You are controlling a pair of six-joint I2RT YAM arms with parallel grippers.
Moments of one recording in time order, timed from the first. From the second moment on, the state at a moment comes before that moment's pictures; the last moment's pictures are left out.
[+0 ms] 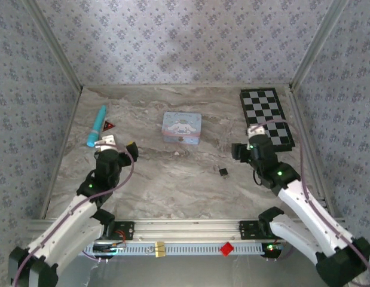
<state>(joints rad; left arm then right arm) -0.46 0.72 0.43 -0.14 -0.50 -0.41 0.43 0.78 0.67 -0.47 0.30 0.24</state>
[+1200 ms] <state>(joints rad) -0.16 1.41 0.21 0.90 -0.47 0.02 0.17 1.24 0.31 0.47 0.47 0.00</state>
